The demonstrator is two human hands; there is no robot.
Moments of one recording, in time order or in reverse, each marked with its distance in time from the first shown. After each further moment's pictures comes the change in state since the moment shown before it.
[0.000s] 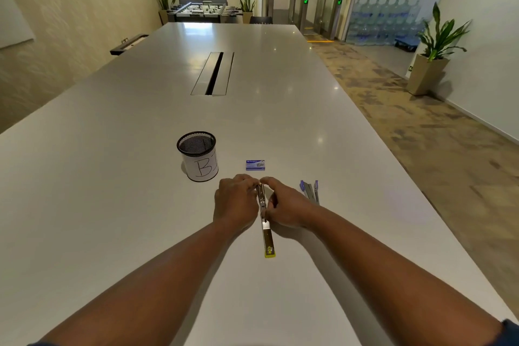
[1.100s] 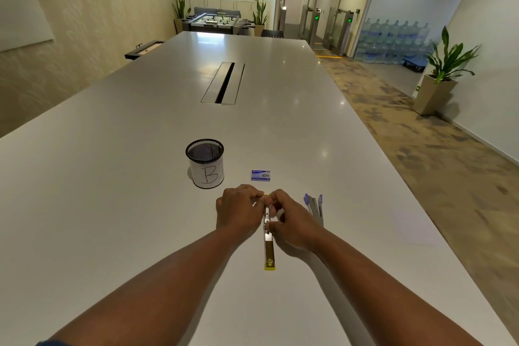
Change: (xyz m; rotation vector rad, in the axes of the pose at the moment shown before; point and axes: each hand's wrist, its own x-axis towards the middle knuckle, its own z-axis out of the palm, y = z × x) left_hand -0.002 0.004 -0.003 -0.064 0.054 -0.081; right_hand 0.000 0.024 0.012 0.085 0.120 -0.153
